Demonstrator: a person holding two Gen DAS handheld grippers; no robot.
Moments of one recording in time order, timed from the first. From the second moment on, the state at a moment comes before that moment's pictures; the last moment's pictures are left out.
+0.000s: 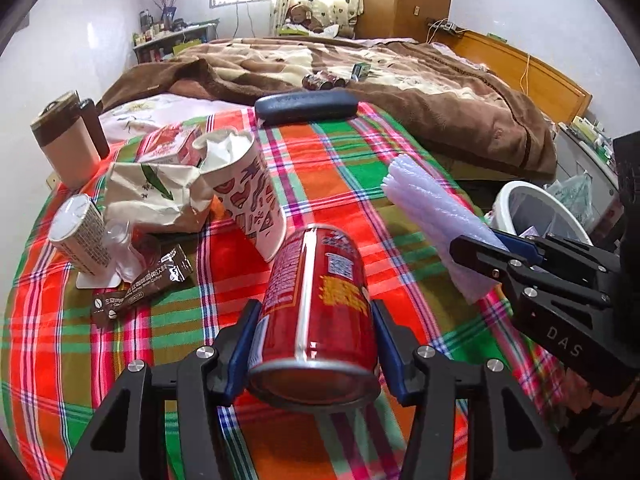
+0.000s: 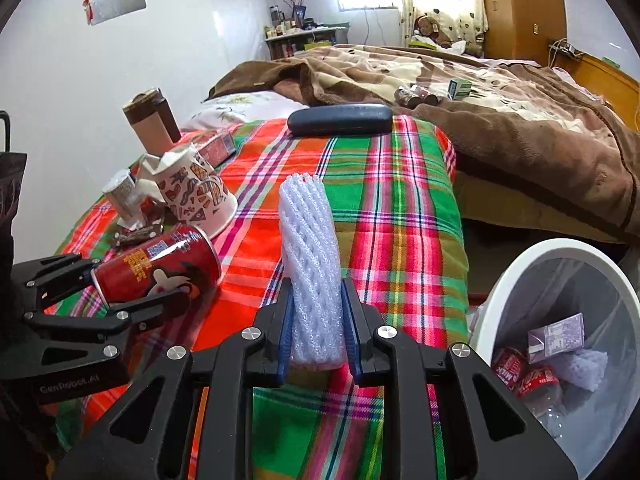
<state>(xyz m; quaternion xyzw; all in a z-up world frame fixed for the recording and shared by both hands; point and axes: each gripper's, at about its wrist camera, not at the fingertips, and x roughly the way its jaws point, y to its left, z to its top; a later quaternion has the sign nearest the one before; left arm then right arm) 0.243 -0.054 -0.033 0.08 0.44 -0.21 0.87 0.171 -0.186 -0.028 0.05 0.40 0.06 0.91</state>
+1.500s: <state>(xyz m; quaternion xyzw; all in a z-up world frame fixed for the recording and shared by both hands) 0.187 -0.152 0.007 0.08 0.41 -0.26 0.87 0.109 -0.278 0.001 0.11 0.35 -0.01 0.93</state>
